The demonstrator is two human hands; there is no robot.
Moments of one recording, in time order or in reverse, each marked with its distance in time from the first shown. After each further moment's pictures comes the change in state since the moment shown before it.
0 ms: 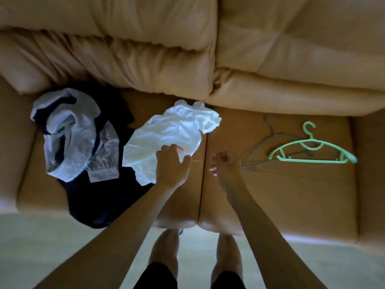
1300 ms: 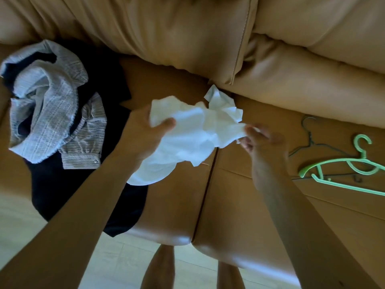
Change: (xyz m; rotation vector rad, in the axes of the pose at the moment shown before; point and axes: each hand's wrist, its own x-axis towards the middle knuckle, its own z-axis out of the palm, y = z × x) left_hand 0.071 -0.032 -0.015 -0.621 0.102 -0.046; right_hand 0.130 0.030 -0.003 0.236 0.045 -0.093
